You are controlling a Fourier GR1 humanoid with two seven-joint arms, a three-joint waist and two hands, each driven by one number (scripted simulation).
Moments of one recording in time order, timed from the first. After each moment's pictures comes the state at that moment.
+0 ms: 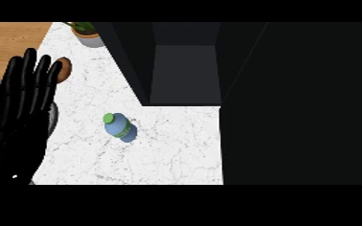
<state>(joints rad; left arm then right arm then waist) -0.06 0.05 0.02 -2.10 0.00 -0.07 0.01 0.00 -0.09 0.02 -2.10 0.00 0.01 -0.01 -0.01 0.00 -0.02</state>
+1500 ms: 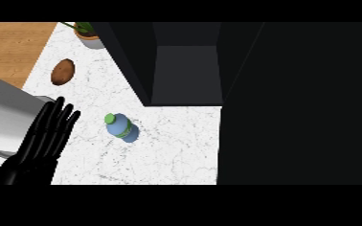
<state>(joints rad) 0.26 0.04 -0.06 -2.22 0.10 -0.14 0.22 0.57 -0.05 0.23 -2.47 -0.12 0.13 0.14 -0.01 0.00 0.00</state>
